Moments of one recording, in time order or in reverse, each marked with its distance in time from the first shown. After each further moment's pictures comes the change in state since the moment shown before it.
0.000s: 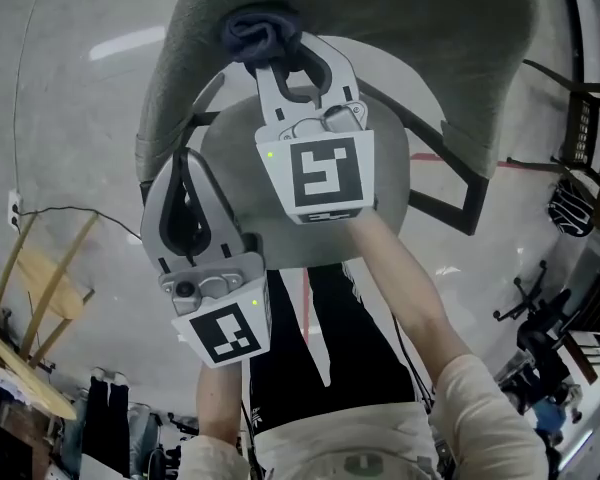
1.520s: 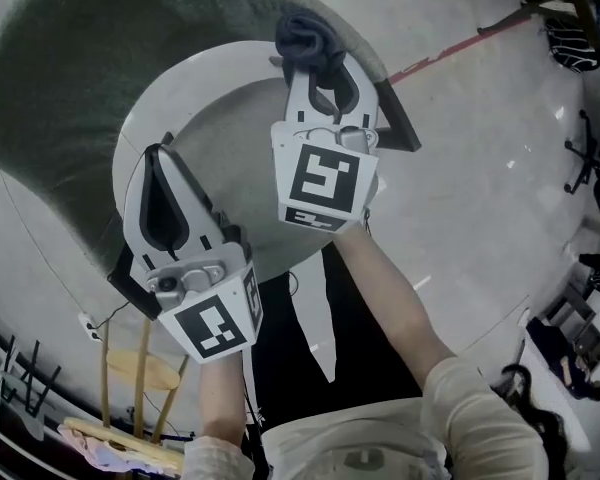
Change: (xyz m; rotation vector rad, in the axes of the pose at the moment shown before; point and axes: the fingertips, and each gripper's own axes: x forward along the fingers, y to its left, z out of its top) left arm 0.039 -0.171 0.031 0.032 -0.056 -0.481; right arm -0.218 -0.206 -0.068 0.249 0.068 -0.919
